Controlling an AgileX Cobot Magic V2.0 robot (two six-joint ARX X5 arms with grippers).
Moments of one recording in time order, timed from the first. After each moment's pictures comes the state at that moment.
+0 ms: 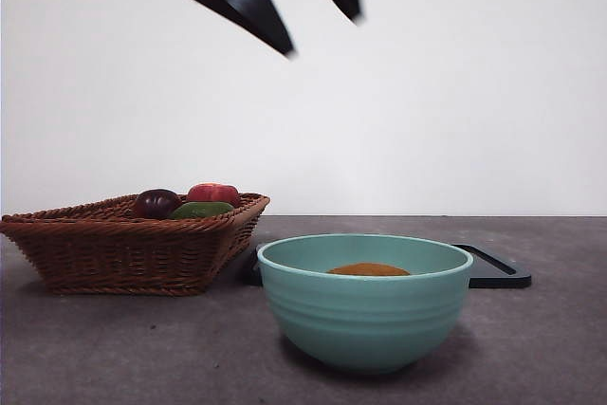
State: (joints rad) left arm -0.78 1.50 1.46 -0.79 0.13 0.03; right arm 0.39 0.77 1.06 -1.05 -0.39 0.05
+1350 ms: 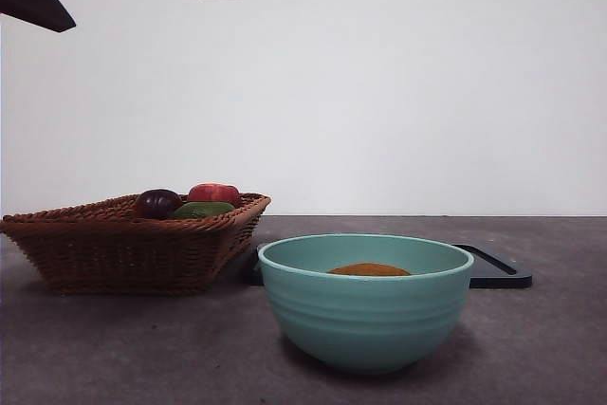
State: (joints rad) left arm -0.54 0.92 0.95 -0.93 0.60 0.01; right arm 0.39 0.80 1.06 -1.05 -0.36 0.05
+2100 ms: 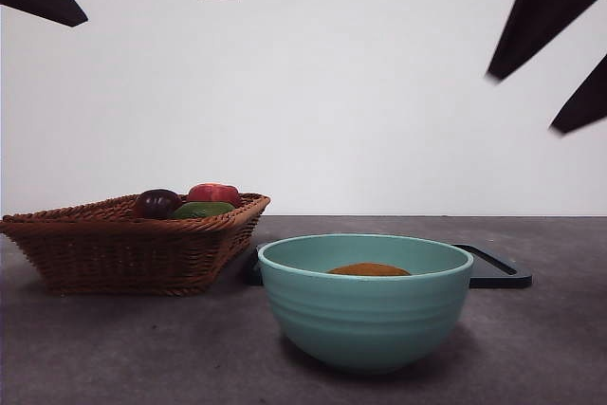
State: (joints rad) left arm -0.54 0.92 0.95 -0.90 0.60 0.01; right arm 0.49 0.91 0.73 -0.68 -0.37 0.22
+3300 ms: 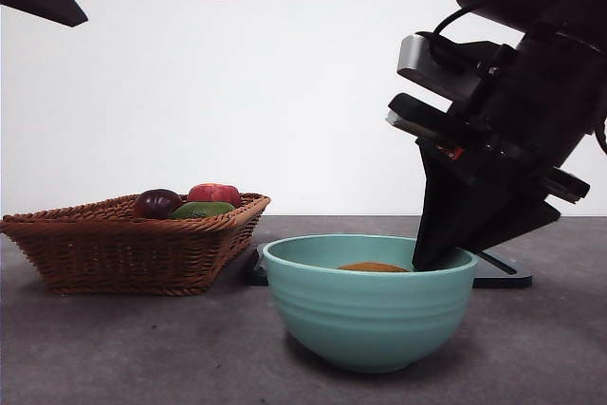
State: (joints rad) left arm -0.54 0.92 0.95 -0.90 0.60 0.01; right arm 0.61 1.35 0.68 -0.27 -0.21 0.27
